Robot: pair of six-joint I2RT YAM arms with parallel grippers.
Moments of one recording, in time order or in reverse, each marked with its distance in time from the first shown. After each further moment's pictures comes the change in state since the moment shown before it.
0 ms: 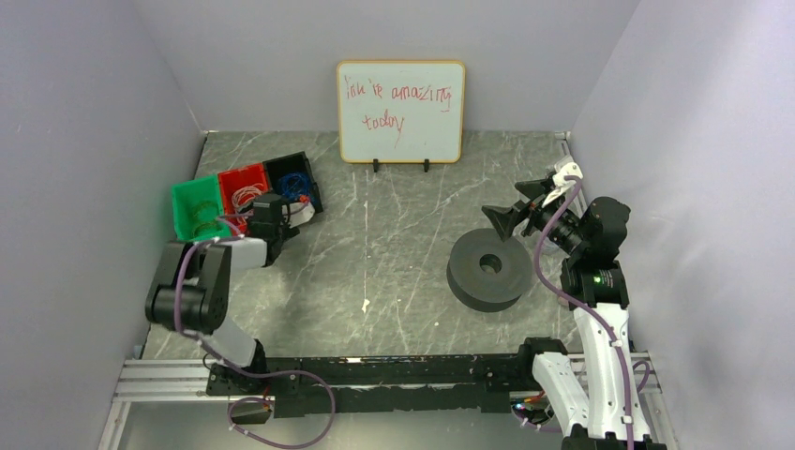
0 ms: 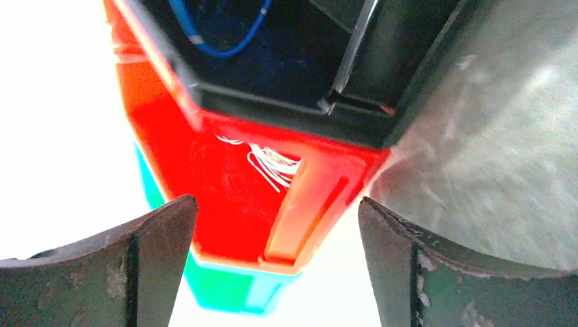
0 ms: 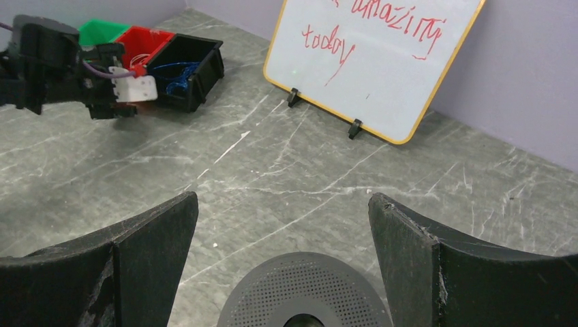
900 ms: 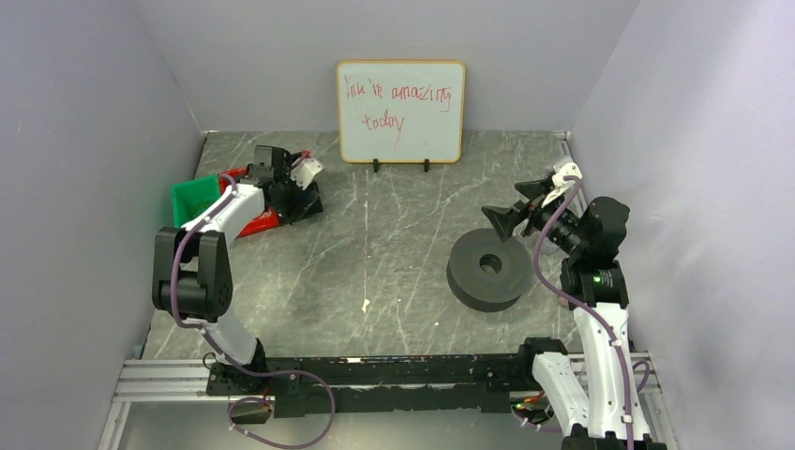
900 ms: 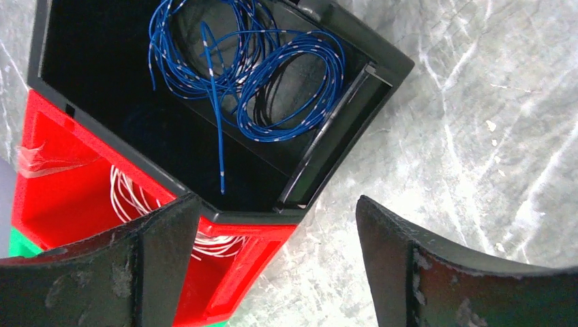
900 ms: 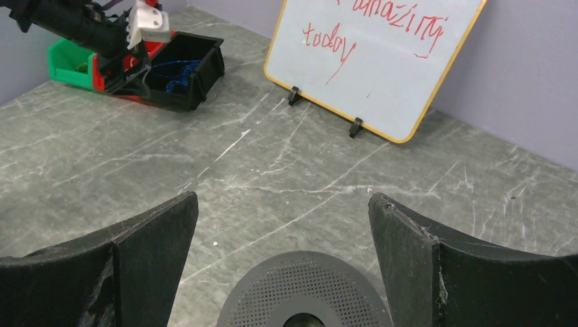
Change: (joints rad) left arm -0.001 0.008 0.551 -0.825 0.478 -0.437; right arm 0.000 0.001 -0.004 0.000 -0.004 -0.004
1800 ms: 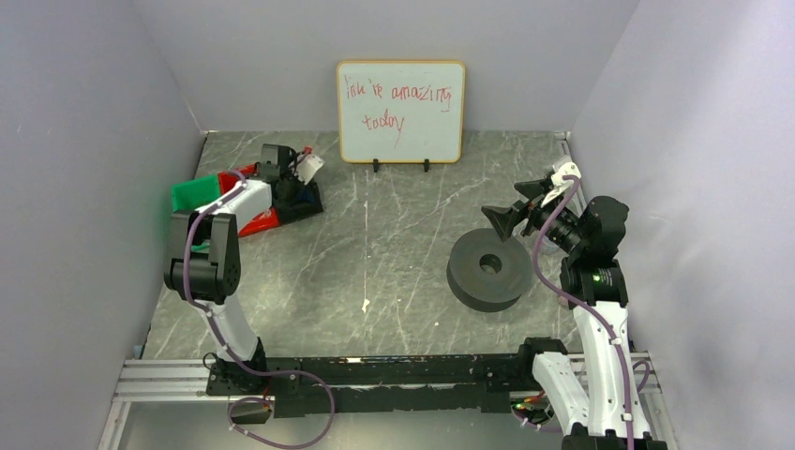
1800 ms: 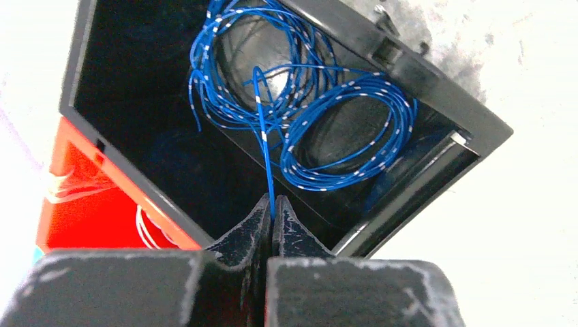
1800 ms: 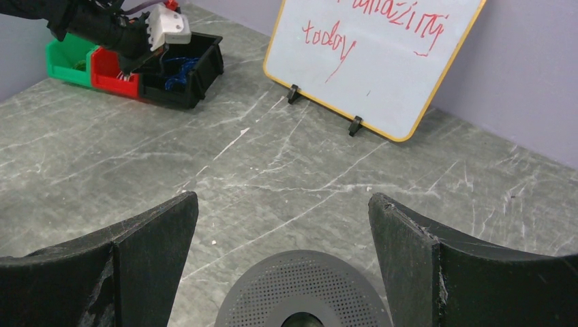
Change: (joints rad) left arm 0.000 0.146 0.029 0.147 -0.101 -0.001; right arm 0.000 0.008 -0.001 0.000 0.000 -0.007
